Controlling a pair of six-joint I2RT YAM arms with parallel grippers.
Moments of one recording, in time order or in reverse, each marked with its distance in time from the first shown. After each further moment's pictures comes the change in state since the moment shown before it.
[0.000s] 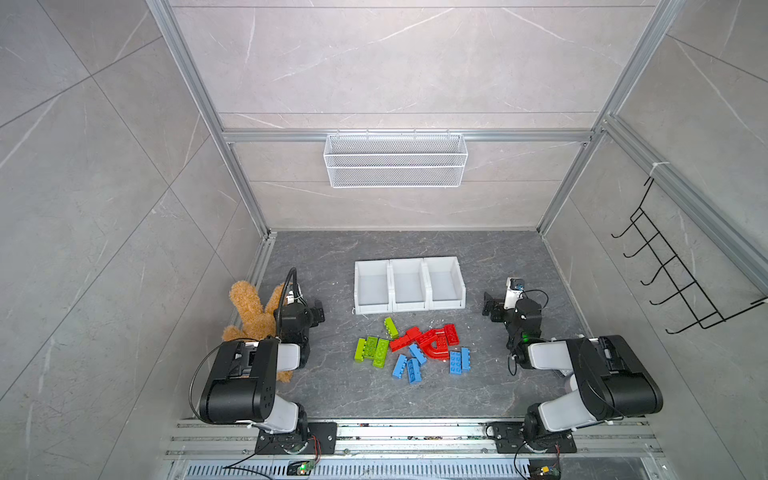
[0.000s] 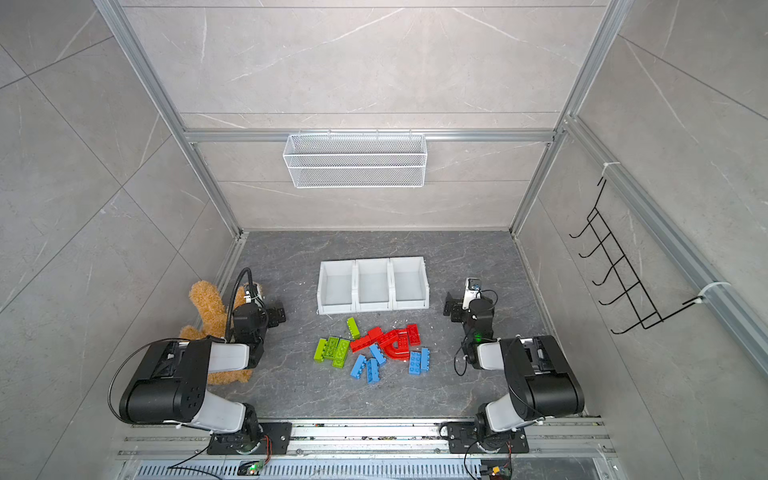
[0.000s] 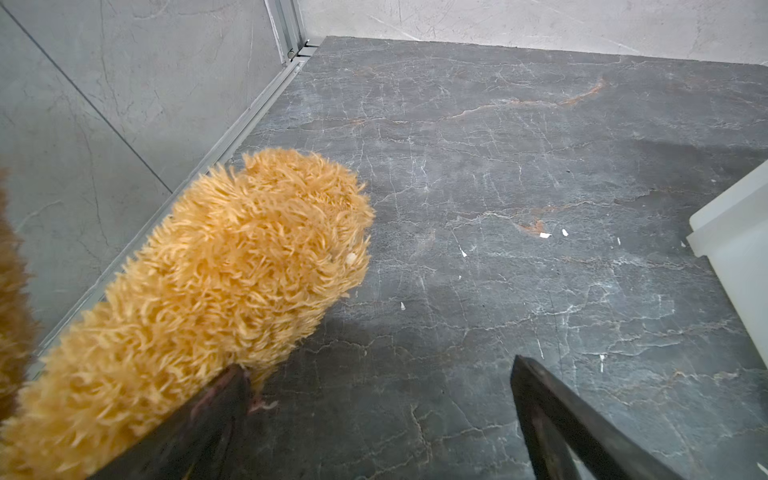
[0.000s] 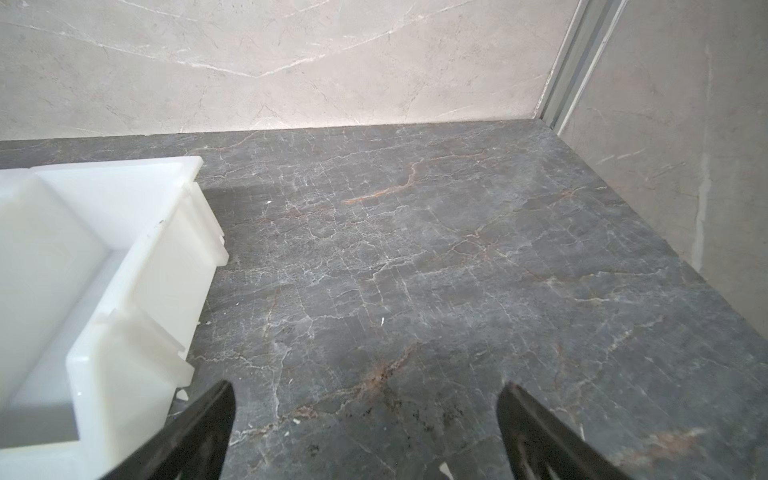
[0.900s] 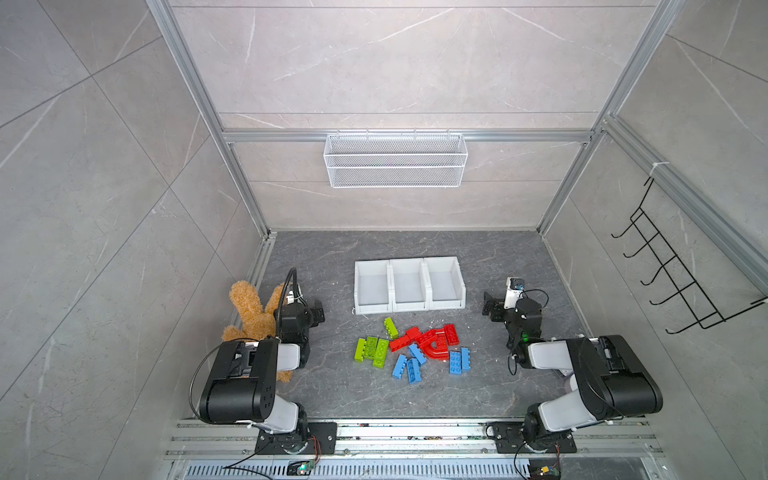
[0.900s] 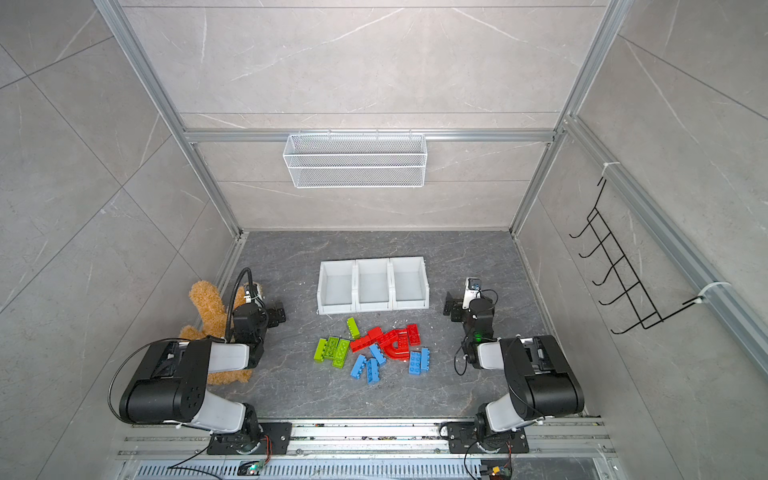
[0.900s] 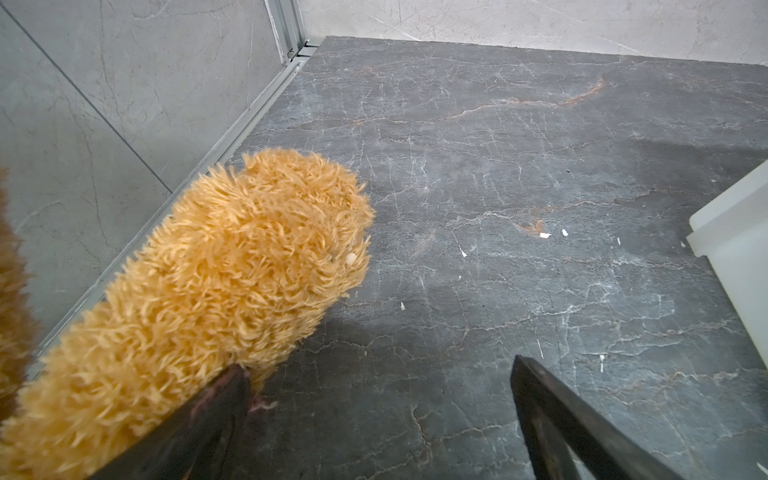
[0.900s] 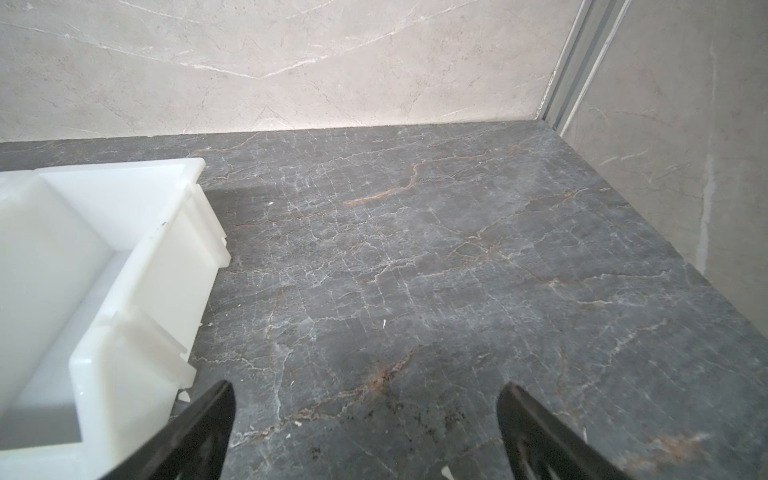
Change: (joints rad) left arm 0.000 0.000 0.000 0.000 0.000 0.000; right arm -0.003 0.002 0.003 0.000 -0.008 0.000
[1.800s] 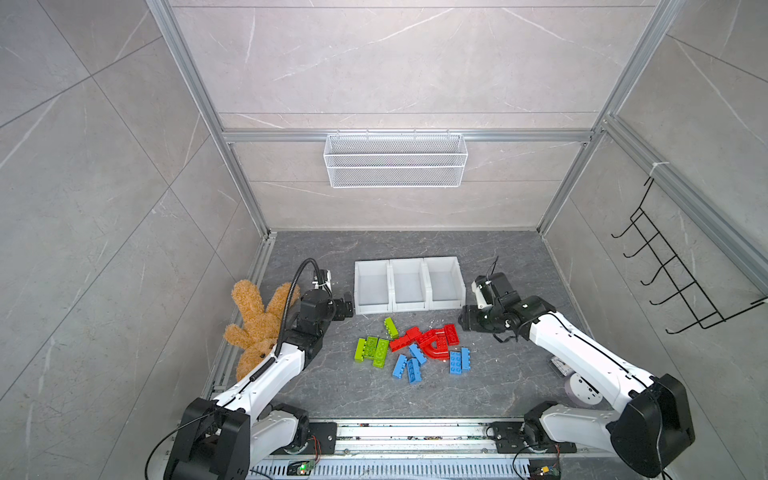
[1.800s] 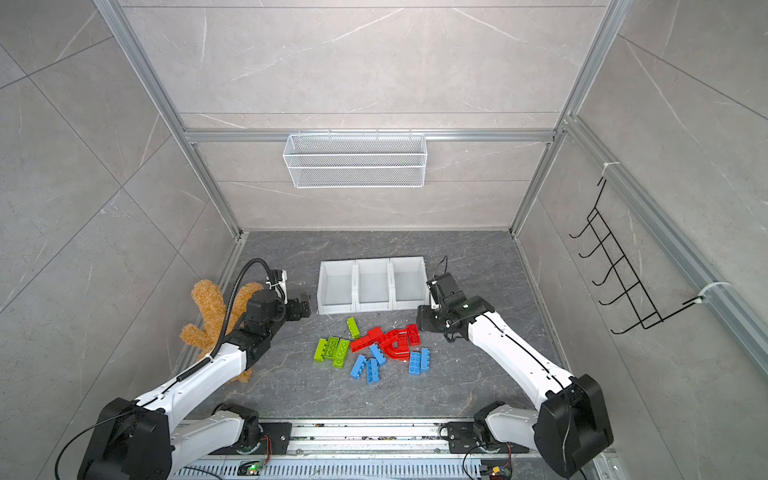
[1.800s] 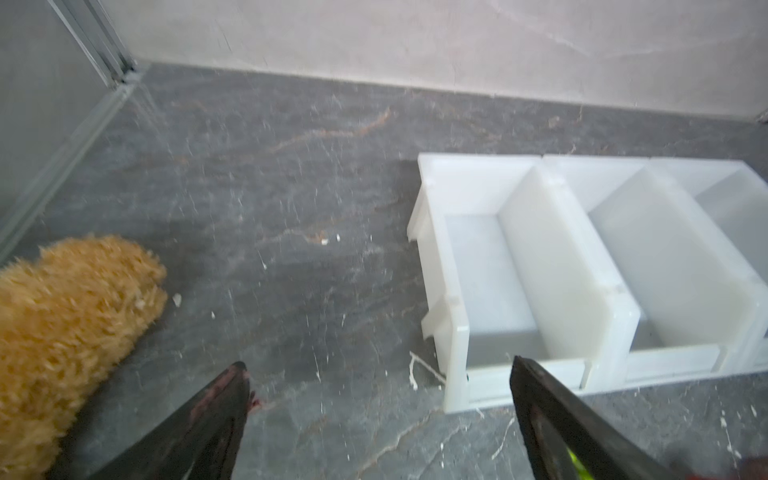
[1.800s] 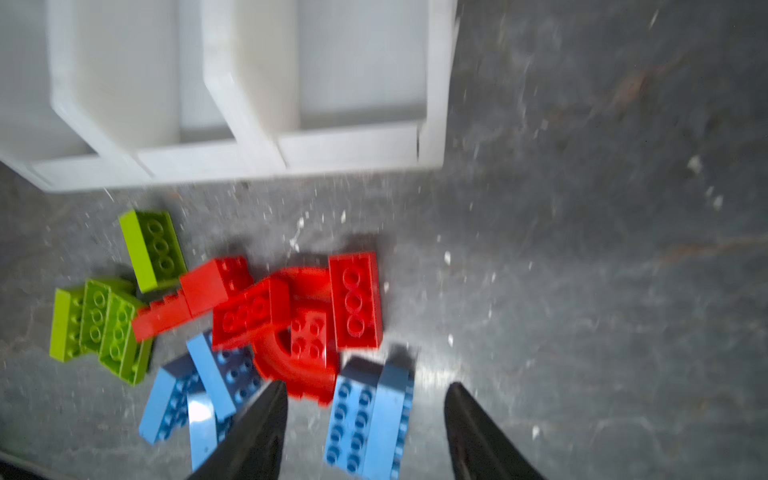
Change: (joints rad) left arm -0.322 -0.375 0.183 -0.630 0.055 -0.180; right arm 0.427 -0.262 0.603 -1.681 -0.131 0.447
